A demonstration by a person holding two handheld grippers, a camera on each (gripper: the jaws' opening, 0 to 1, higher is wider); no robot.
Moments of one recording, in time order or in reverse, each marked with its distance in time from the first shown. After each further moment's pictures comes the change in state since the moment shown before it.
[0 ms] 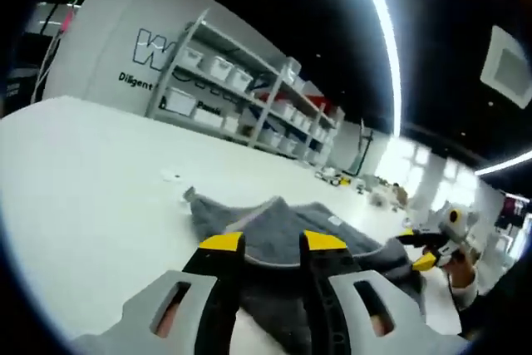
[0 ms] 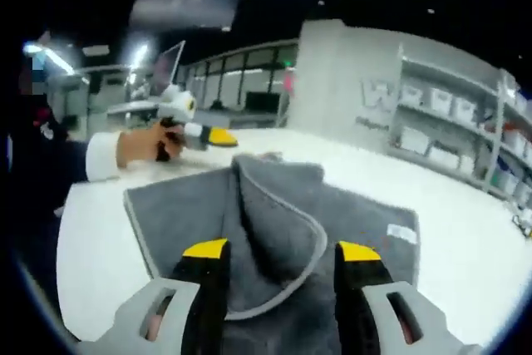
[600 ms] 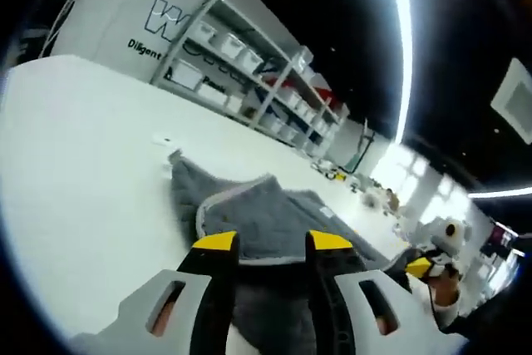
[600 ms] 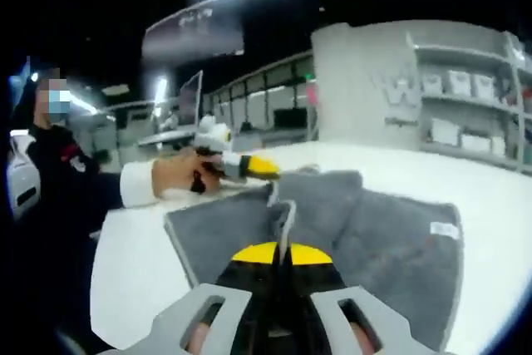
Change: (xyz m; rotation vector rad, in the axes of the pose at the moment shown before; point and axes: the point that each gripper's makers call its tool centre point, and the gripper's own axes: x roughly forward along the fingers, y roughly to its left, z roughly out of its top) left arm 0.015 -0.002 -0.024 -0.111 0.073 0.008; right arm 0.003 0.029 0.014 -0.052 -0.043 0.204
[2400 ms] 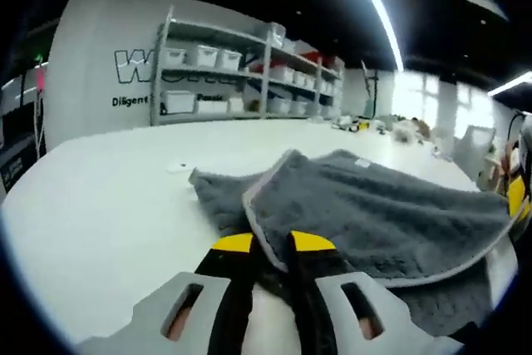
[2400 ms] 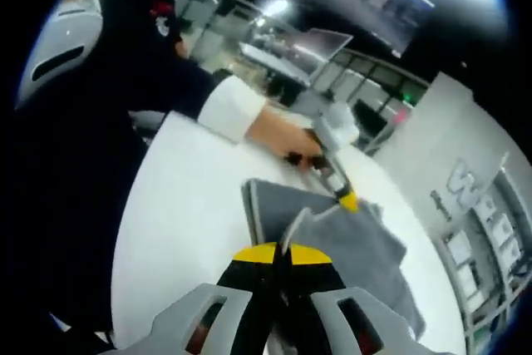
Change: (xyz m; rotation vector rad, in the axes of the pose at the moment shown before) left arm -0.001 0.026 -0.007 0.481 0.057 0.151; right arm 0.012 0.119 0.006 -0.656 0.213 0.172
